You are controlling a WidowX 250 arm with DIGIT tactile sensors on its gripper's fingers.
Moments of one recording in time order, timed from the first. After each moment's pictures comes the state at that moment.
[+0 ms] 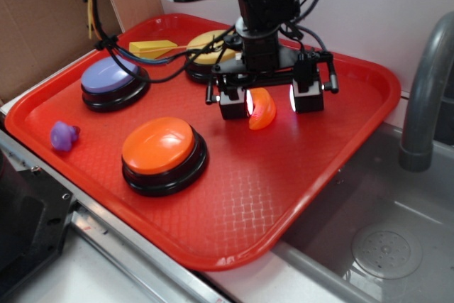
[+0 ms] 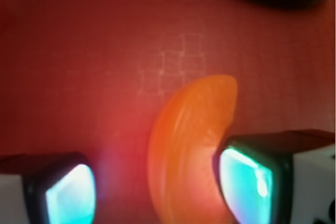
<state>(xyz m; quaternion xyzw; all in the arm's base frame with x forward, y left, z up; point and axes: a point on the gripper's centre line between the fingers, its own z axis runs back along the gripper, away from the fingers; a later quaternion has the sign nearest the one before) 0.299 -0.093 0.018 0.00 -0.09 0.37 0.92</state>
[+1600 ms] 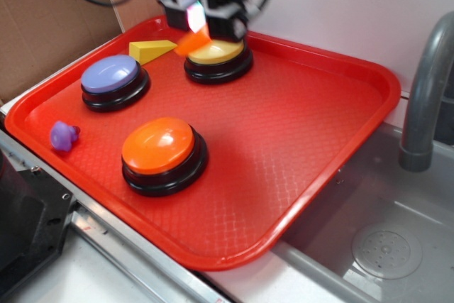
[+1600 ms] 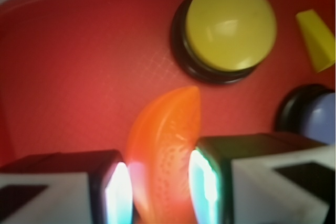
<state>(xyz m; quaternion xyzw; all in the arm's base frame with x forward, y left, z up) 0.252 -0.041 0.134 0.00 -0.02 0.08 1.00</state>
